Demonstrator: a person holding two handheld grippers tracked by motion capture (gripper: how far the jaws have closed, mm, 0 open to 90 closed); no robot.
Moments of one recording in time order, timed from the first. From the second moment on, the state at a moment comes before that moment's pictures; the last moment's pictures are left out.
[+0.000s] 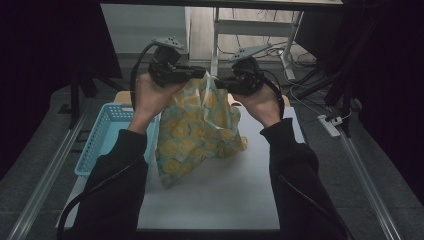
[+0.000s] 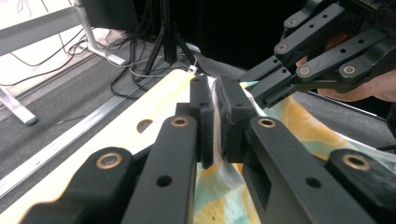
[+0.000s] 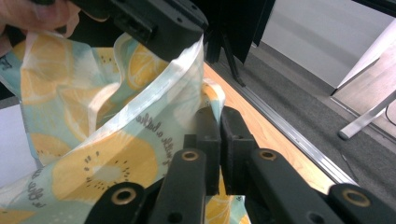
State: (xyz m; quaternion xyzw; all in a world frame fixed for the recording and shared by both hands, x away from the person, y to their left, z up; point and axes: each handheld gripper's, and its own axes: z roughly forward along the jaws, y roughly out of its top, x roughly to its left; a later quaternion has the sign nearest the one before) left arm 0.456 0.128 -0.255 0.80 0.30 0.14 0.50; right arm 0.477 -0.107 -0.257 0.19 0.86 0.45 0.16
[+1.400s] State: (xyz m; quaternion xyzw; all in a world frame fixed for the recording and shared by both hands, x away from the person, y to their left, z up) left arm 0.430 0.168 -0.310 0.81 0.30 0.10 0.50; right arm 0.463 -0.163 -0.284 0.24 0.82 0.50 0.13
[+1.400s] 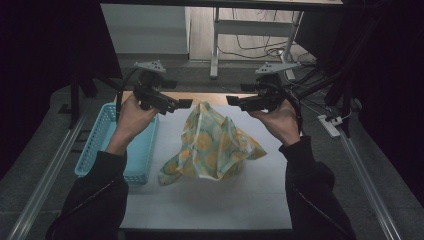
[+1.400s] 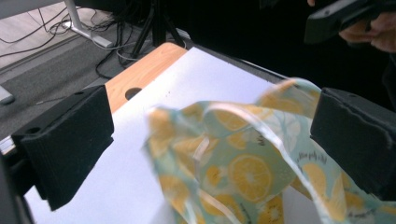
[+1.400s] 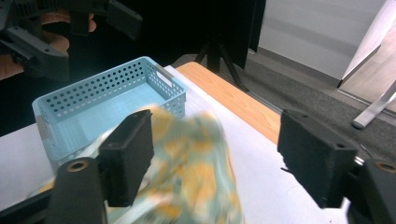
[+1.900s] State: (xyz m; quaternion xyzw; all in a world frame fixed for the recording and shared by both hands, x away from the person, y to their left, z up) left arm 0.398 0.181 -0.355 0.82 0.29 0.09 0.49; right arm 0.445 -0.184 -0.319 0.26 0.83 0.48 0.14
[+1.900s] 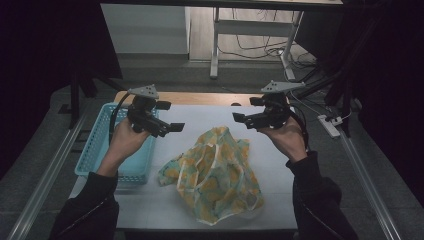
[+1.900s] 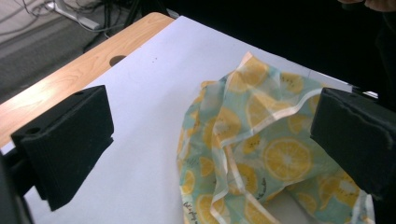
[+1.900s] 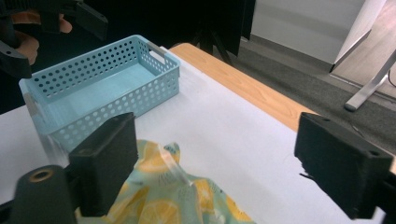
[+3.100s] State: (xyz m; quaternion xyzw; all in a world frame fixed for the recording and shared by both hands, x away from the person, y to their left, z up) left arm 0.290 0.221 -0.444 0.80 0.37 0.10 0.46; right arm 0.366 -0.245 -0.413 0.29 0.82 0.47 0.15
